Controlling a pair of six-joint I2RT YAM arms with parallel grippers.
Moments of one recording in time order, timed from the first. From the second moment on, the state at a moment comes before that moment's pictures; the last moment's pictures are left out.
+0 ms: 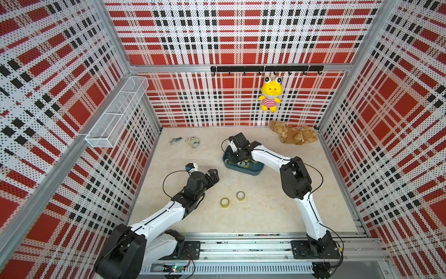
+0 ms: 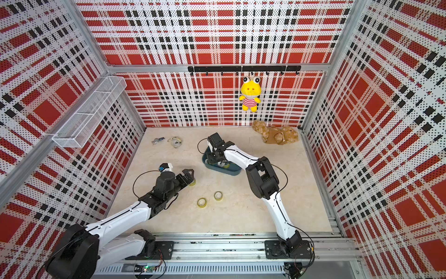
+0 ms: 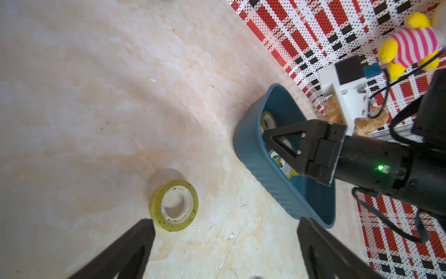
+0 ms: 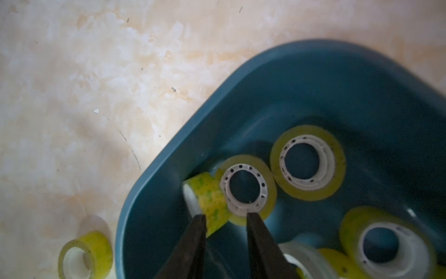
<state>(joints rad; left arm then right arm) -0.47 1.09 0.42 0.16 -0.16 -0.92 0.64 2.33 1.93 -0.57 -0.09 0.24</state>
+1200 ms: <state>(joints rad) -0.72 1.07 0.52 0.08 -0.28 -0.97 0.75 1.37 0.86 -0.37 0.02 0.36</state>
